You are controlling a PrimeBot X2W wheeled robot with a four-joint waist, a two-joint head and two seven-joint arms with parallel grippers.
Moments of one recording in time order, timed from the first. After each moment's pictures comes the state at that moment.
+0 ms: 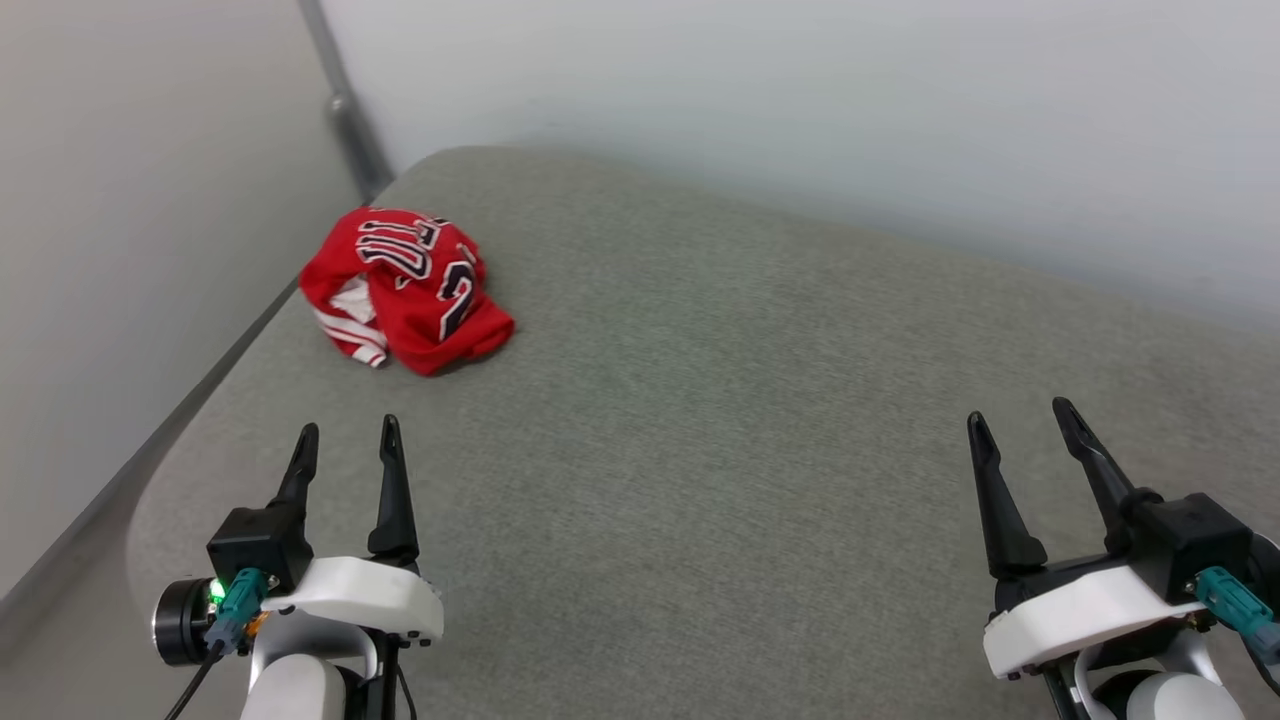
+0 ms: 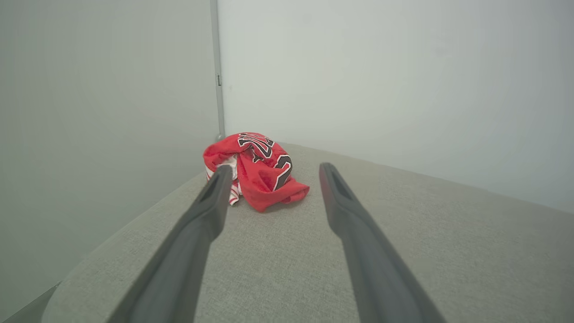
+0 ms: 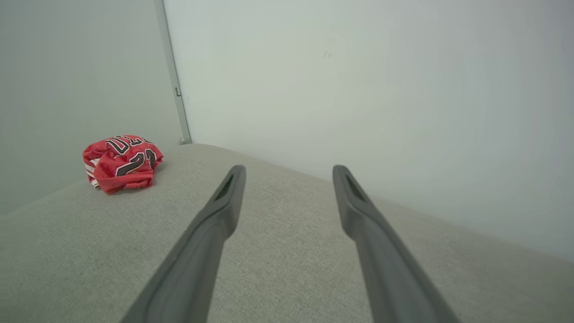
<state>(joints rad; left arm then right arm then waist) -0.17 0.06 0.02 0.28 -0.17 -0.02 -0.26 -0.04 -0.05 0.01 -0.04 0.05 0.13 -0.08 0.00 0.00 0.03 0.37</state>
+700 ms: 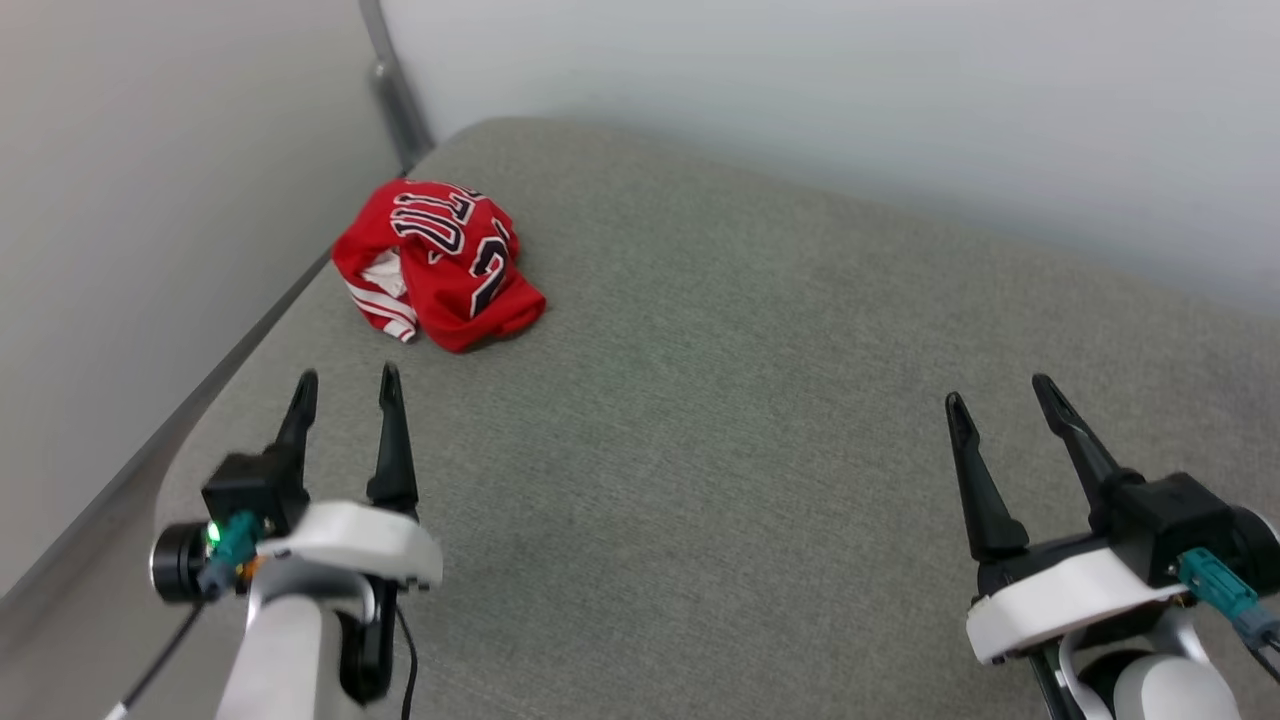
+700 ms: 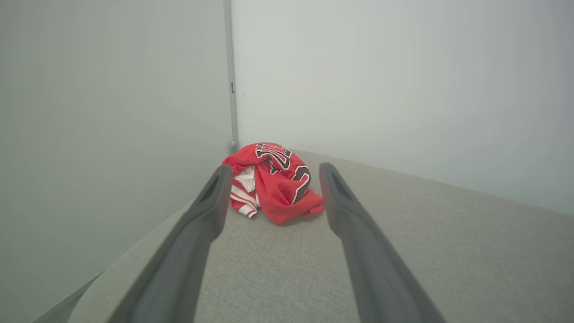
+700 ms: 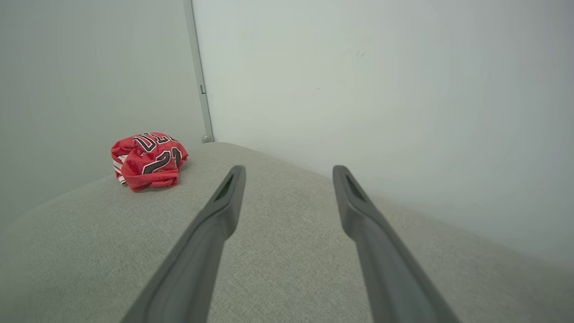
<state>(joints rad) -0.24 0.06 0.03 0.32 -0.15 -0.04 -0.26 -0.05 -0.05 0.05 -0.08 0.04 0.13 -0.05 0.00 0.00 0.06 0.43</state>
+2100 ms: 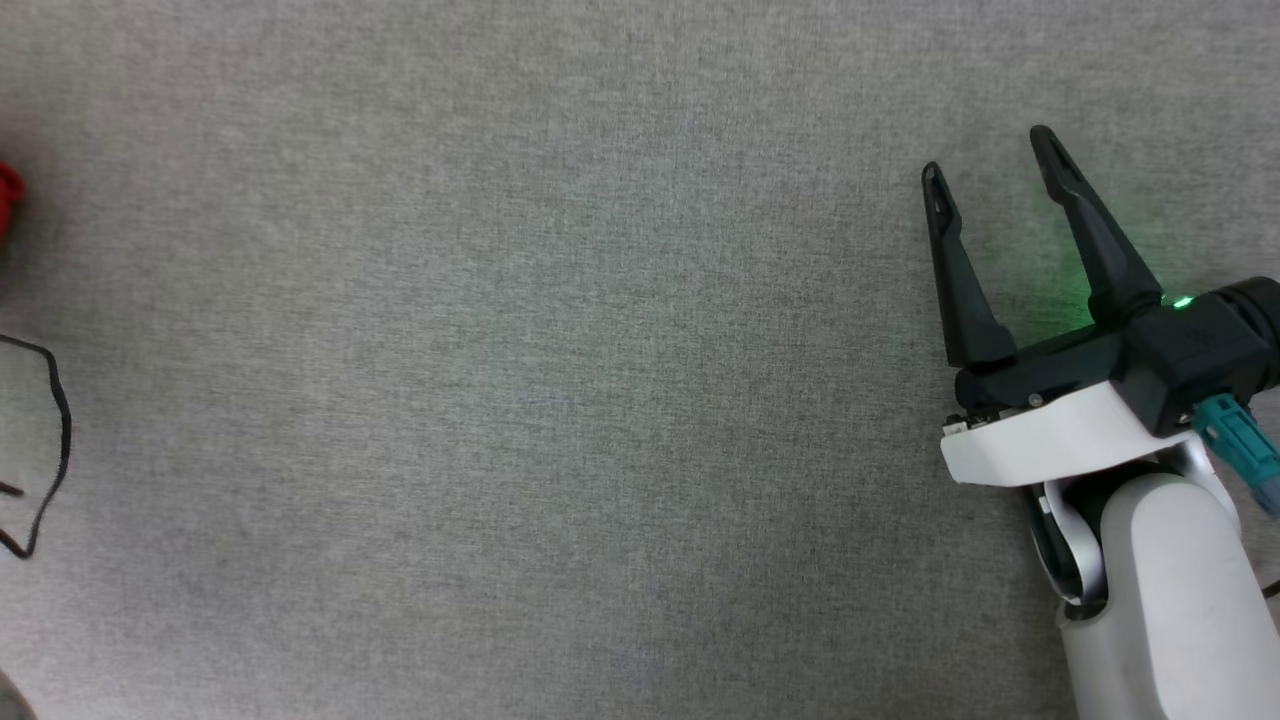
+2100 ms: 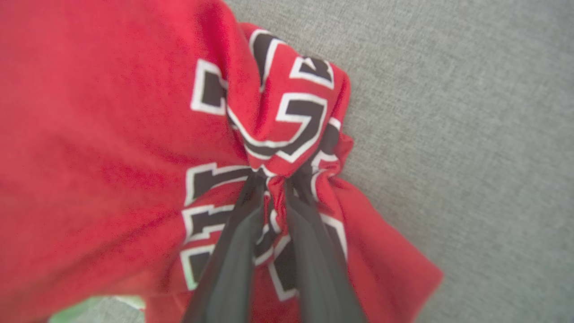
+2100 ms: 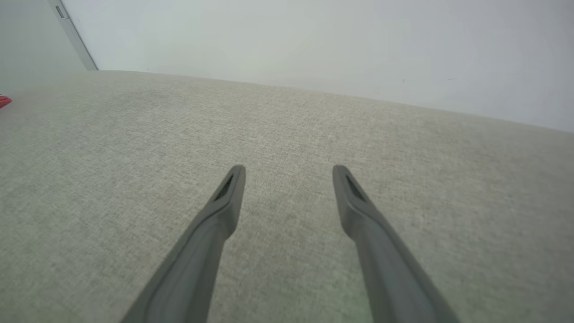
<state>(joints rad) -0.92 0.49 0.25 0.60 -0.35 0.03 0.81 -0.38 -0.05 0.12 -0.08 -0.04 0.13 -0.10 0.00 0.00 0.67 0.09</state>
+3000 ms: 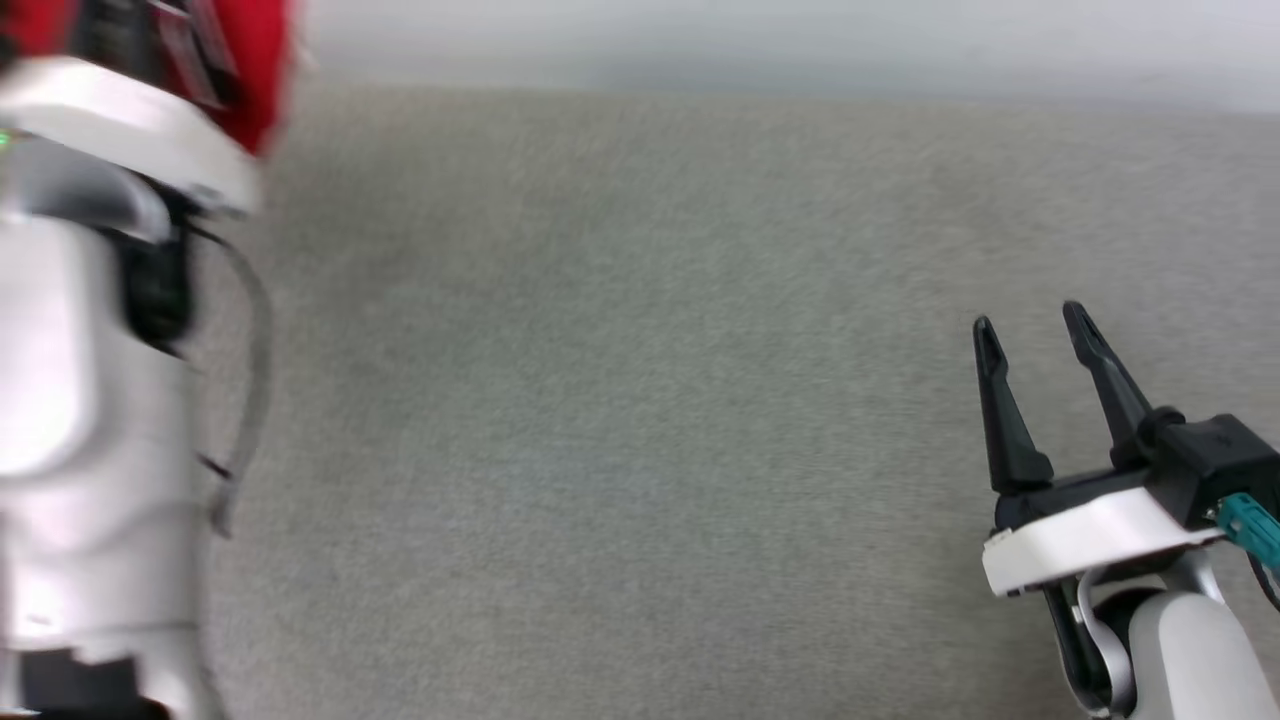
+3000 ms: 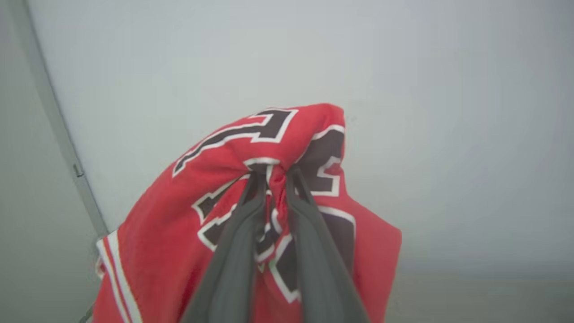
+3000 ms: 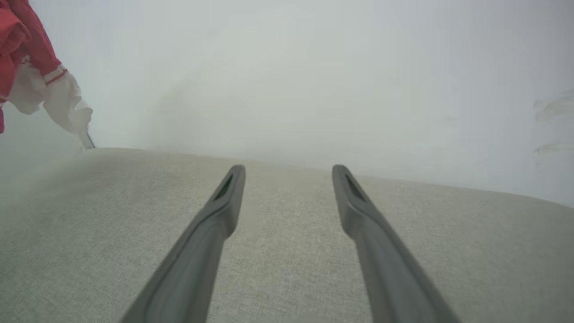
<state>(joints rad) -0.89 0.29 0.05 0.51 -0.28 -0.10 -0.01 -0.18 -0.05 0.02 -0.02 0.07 0.13 -0.11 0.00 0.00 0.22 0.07</state>
